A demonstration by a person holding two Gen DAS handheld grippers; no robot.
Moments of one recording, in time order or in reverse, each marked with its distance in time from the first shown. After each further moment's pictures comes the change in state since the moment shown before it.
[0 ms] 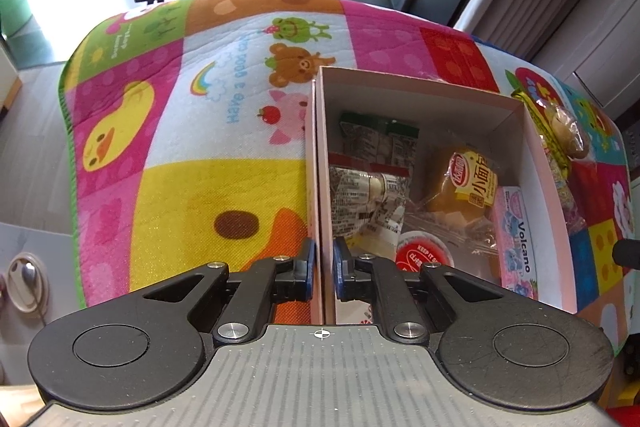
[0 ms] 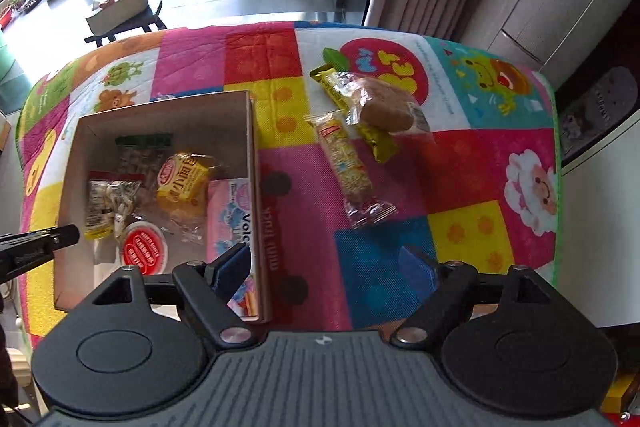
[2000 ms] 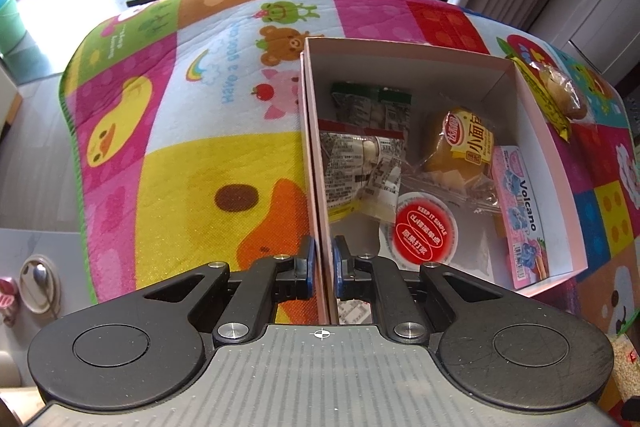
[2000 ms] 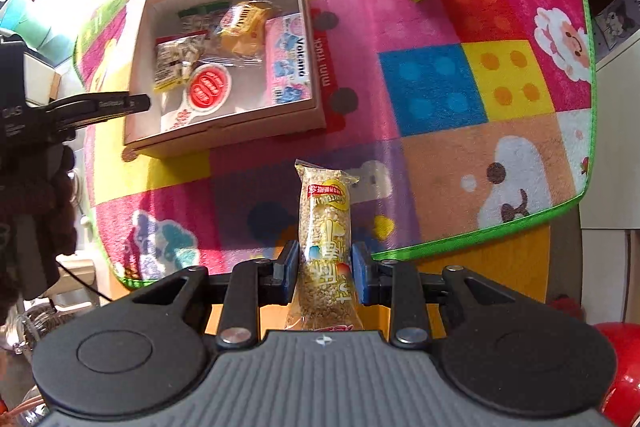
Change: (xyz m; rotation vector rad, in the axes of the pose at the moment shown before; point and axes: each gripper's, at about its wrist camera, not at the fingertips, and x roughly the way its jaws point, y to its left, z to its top) left arm -0.004 -0.007 -0.019 0.173 0.045 -0.022; right arm -0.054 0.009 -0.090 0.144 0.287 0.206
